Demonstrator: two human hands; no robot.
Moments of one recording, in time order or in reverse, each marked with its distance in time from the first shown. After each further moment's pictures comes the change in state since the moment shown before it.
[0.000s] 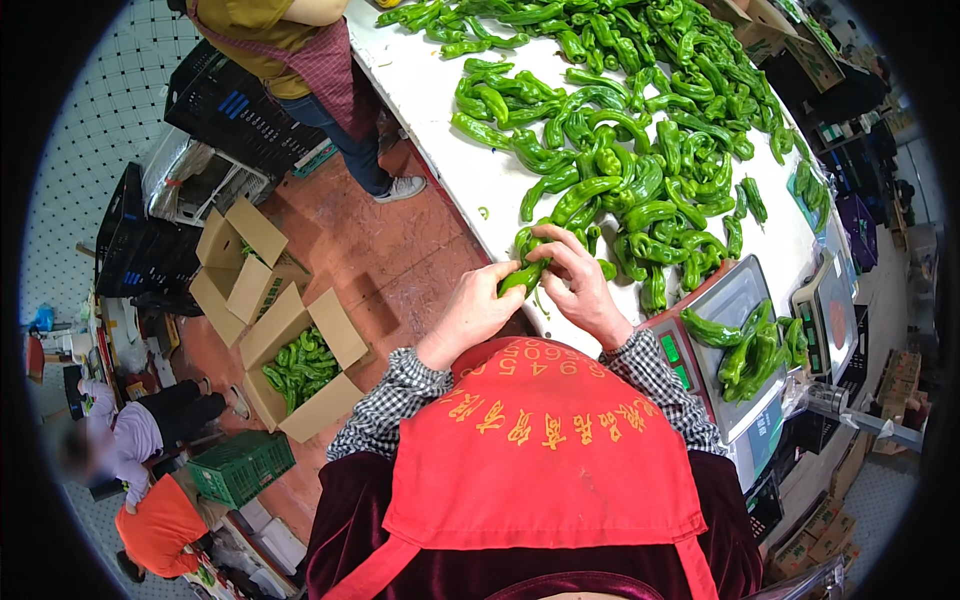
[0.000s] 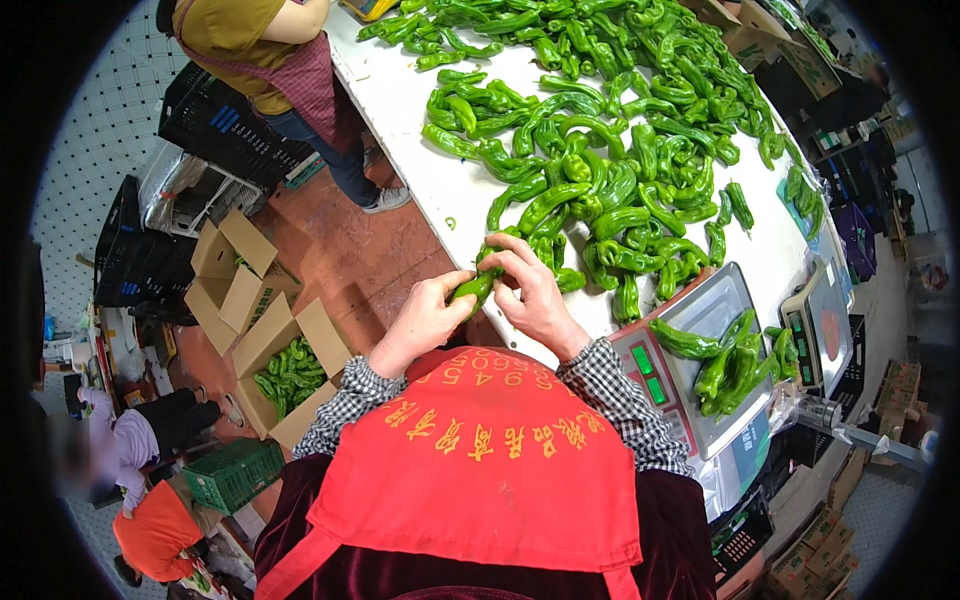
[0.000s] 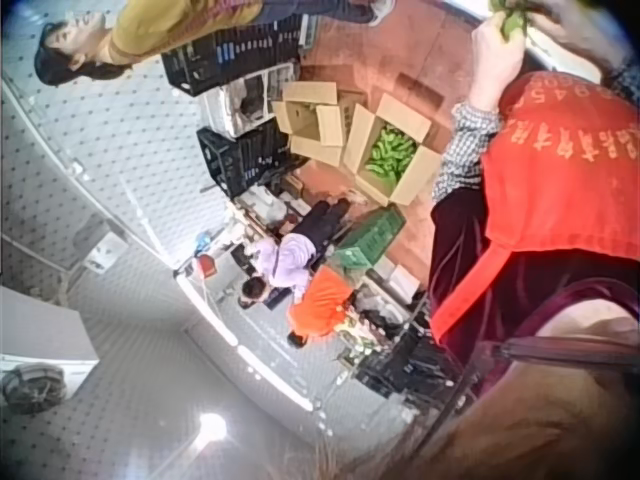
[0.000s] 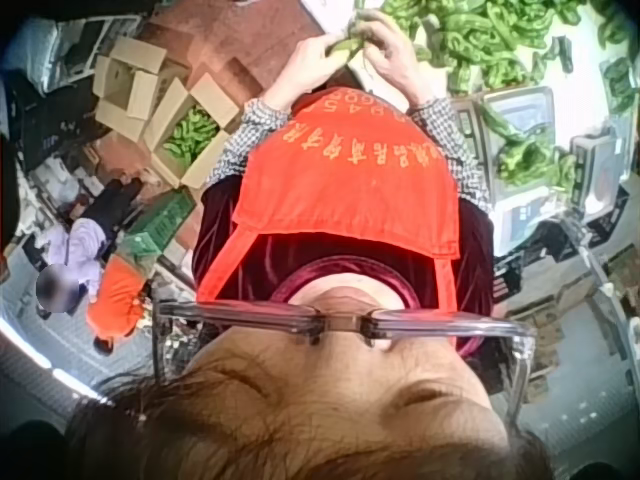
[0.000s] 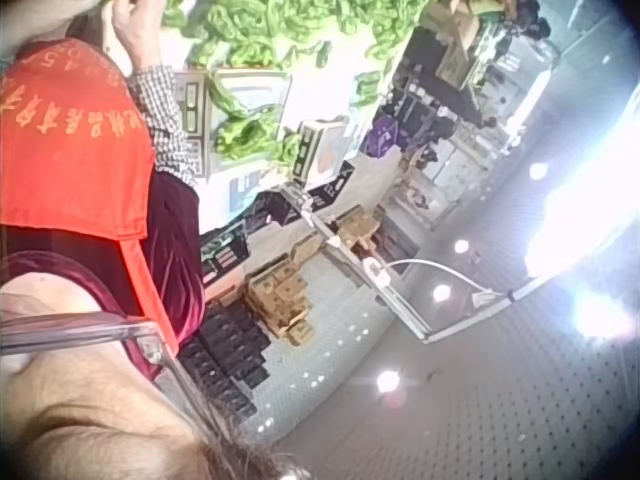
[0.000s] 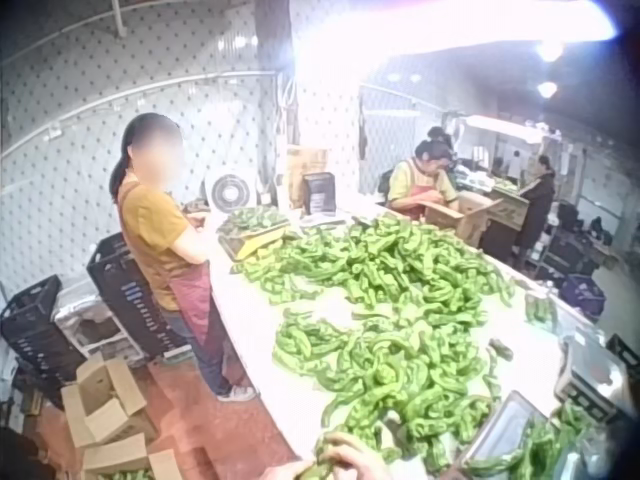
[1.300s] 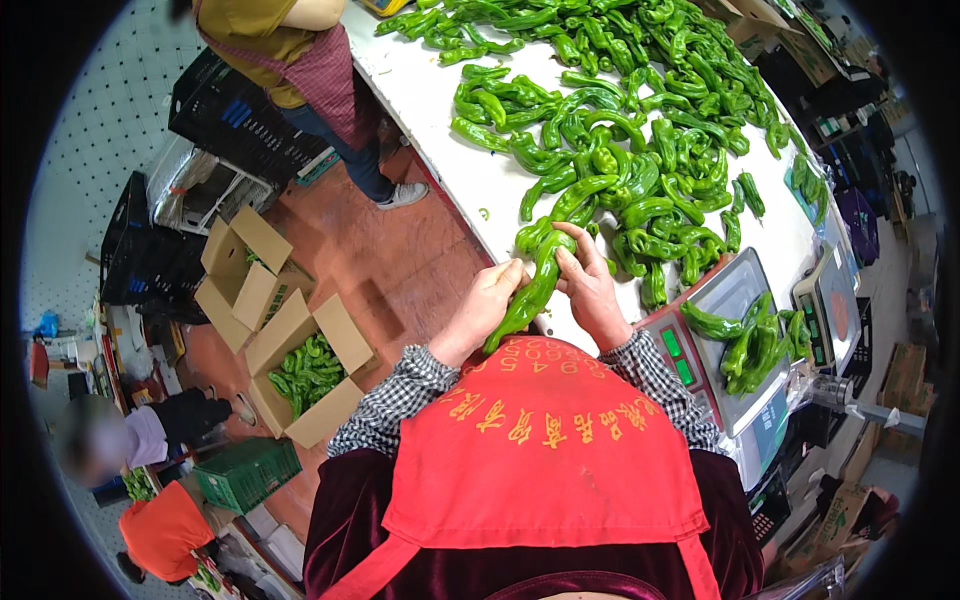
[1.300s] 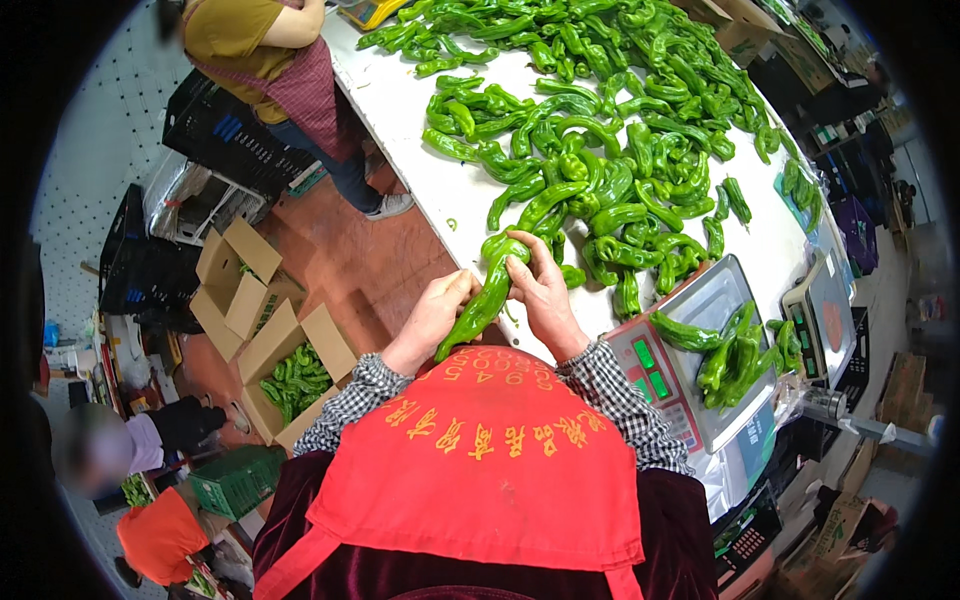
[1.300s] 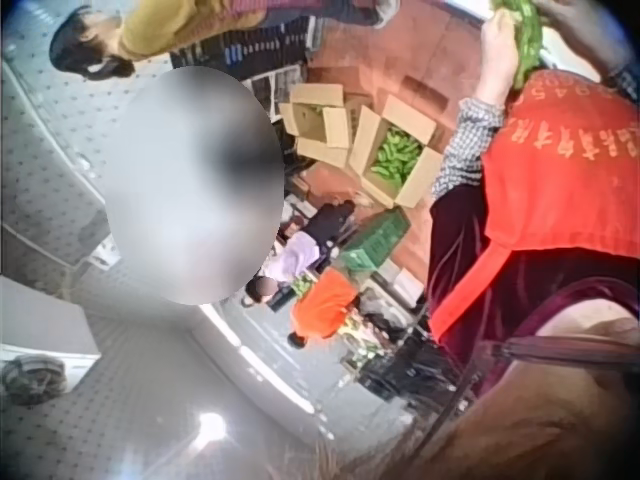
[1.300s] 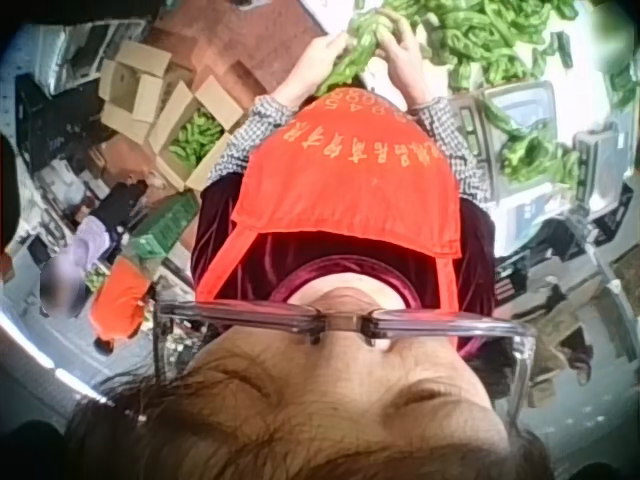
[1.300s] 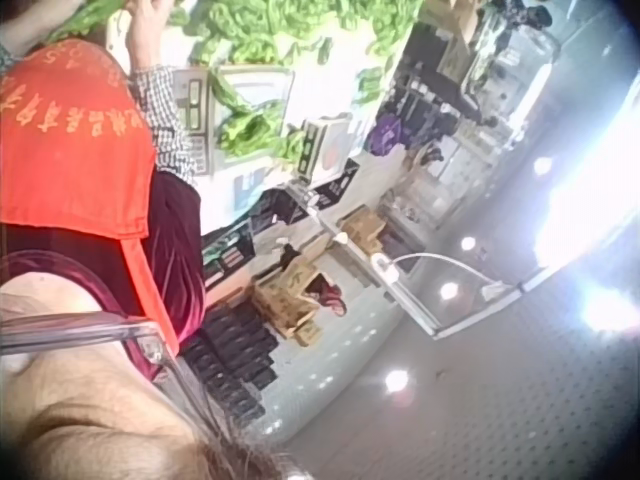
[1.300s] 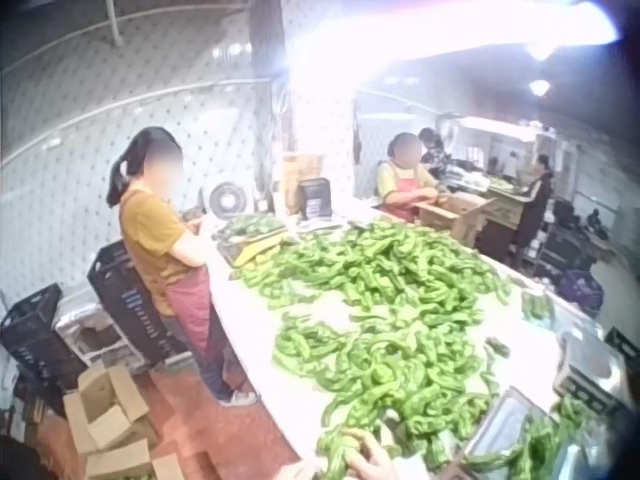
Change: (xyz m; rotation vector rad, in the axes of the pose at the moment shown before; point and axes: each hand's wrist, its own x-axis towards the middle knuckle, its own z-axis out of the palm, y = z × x) left_hand 0.003 -0.022 0.018 -0.654 -0.192 -0.139; right_hand -0.014 -0.004 0.010 0.791 0.242 0.355
